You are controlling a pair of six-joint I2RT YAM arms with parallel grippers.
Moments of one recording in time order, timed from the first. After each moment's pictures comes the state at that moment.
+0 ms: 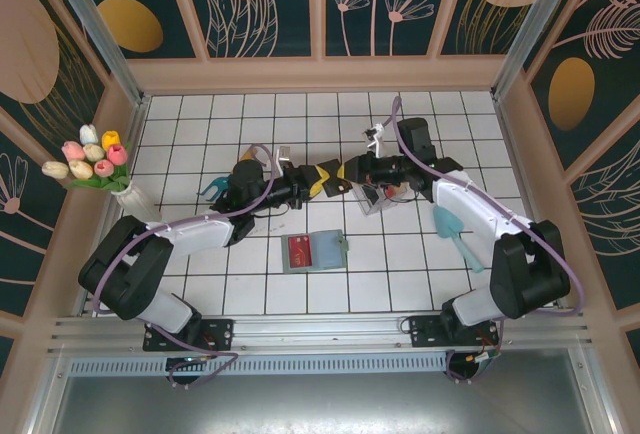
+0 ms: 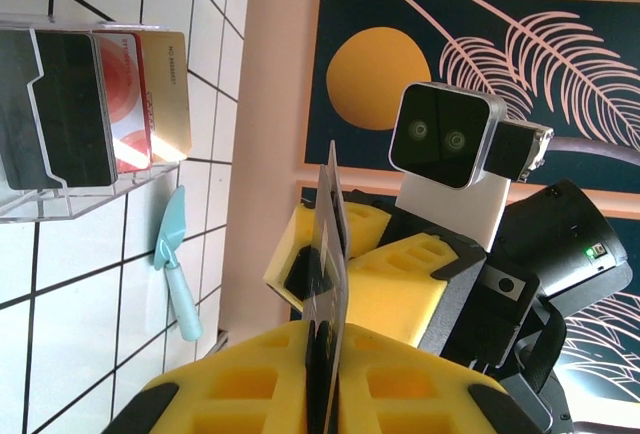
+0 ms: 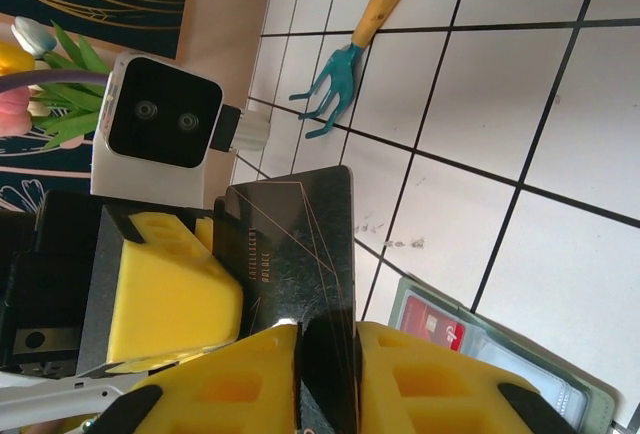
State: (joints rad) left arm -0.61 1.52 0.66 0.76 0.57 -1.59; right arm 0.40 1.45 1.01 -0.26 -0.82 0.60
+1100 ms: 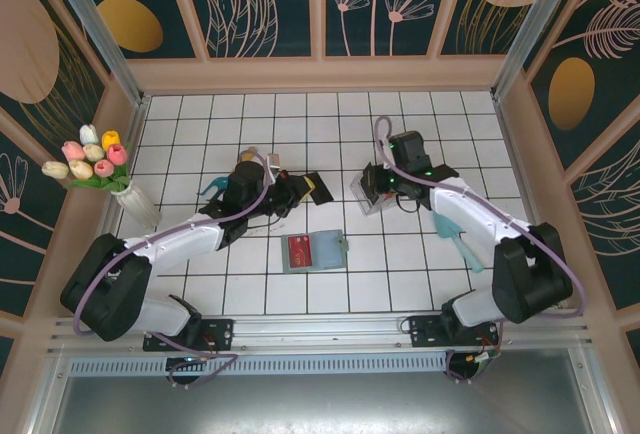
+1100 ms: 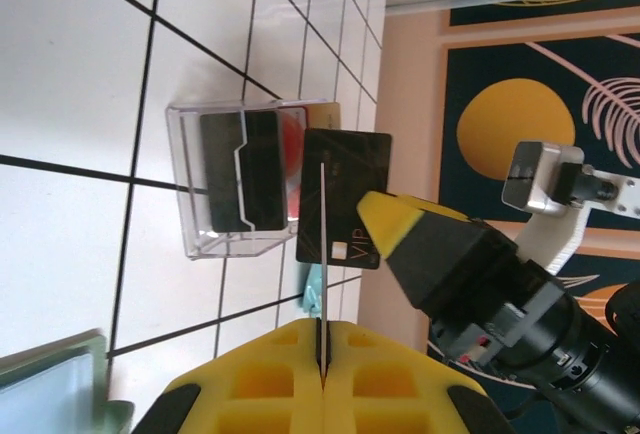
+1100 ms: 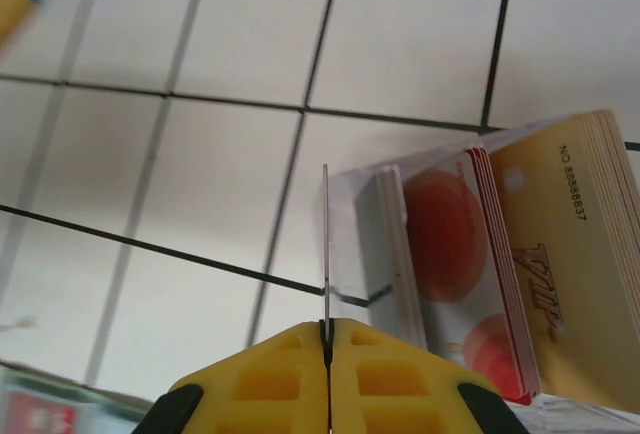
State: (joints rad) left arm -0.61 1.39 0.67 0.33 0.37 -1.31; right arm 0.45 1.45 0.95 -0.38 -0.08 0.27
